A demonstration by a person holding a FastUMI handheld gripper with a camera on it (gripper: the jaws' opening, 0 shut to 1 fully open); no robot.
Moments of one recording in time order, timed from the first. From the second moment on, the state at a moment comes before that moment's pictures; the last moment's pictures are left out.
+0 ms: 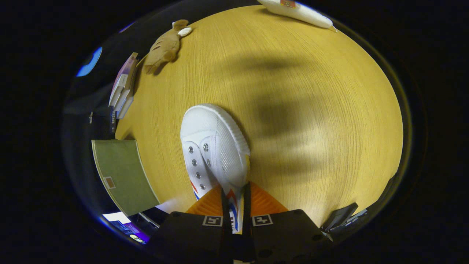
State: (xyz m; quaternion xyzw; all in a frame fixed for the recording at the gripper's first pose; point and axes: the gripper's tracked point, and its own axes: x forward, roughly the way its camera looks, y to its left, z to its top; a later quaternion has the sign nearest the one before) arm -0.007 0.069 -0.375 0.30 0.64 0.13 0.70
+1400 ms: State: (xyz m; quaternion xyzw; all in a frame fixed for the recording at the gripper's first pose) arm -0.018 0.358 -0.095 0.31 0.56 0.26 0.72
